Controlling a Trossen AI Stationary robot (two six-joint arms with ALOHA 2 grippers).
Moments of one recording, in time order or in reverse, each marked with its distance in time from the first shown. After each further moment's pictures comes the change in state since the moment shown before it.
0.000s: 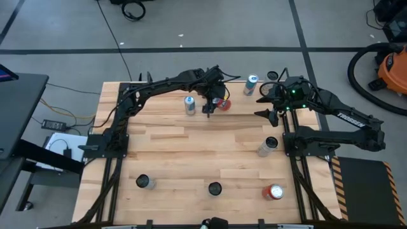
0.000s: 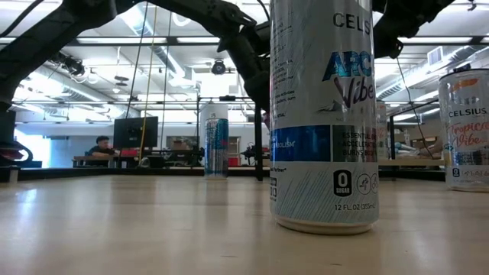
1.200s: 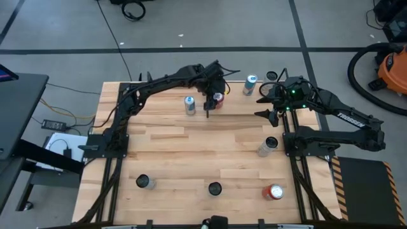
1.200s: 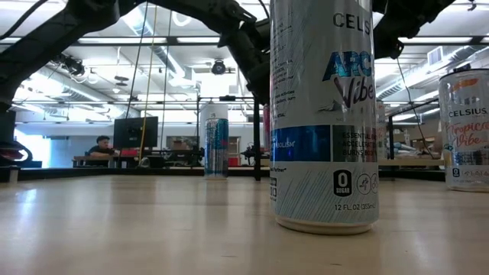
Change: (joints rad) left arm 0.019 0.021 0.105 -0.068 0.035 -0.115; right arm 0.000 0.000 0.000 -0.008 0.000 0.000
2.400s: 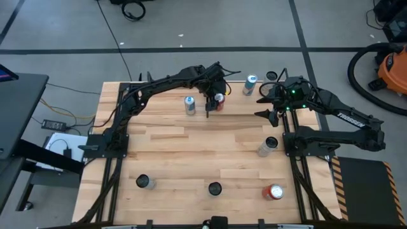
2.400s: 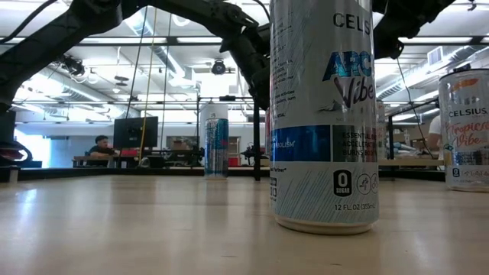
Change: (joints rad) left arm -0.001 0.029 0.001 0.015 0.022 -0.056; right arm 0.000 0.000 0.000 -0.002 0.000 0.000
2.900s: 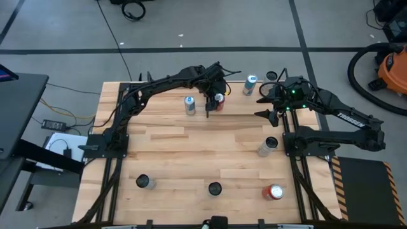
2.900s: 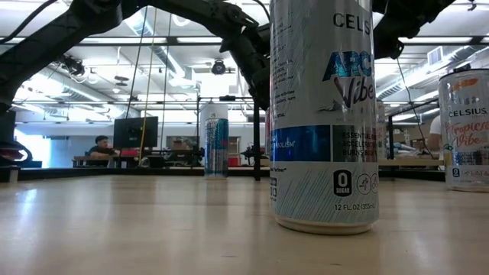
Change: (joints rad) left arm 0.000 0.001 0.000 0.000 0.000 0.003; right arm 0.000 0.000 0.000 0.000 0.000 0.000
